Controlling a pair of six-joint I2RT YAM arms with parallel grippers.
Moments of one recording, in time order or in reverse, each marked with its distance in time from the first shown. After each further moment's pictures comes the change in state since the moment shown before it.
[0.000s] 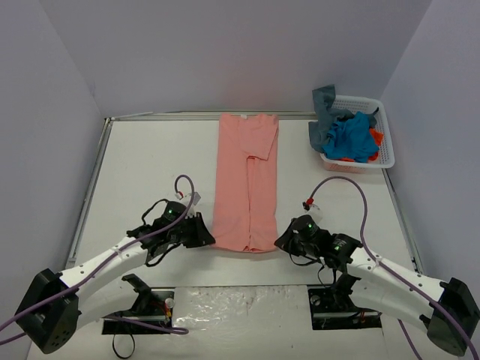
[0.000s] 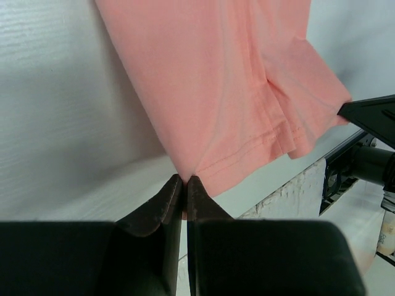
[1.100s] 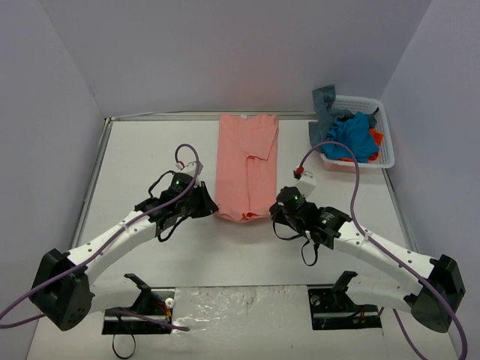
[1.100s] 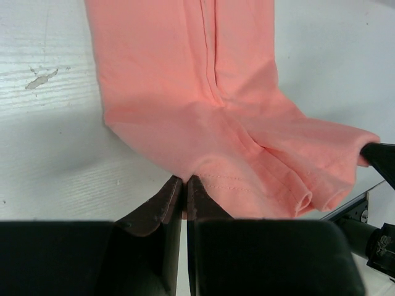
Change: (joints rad) left arm 0.020 0.165 0.330 -0.081 -0.176 0.042; right arm 0.005 0.237 0.360 -0.042 0.242 -0.158
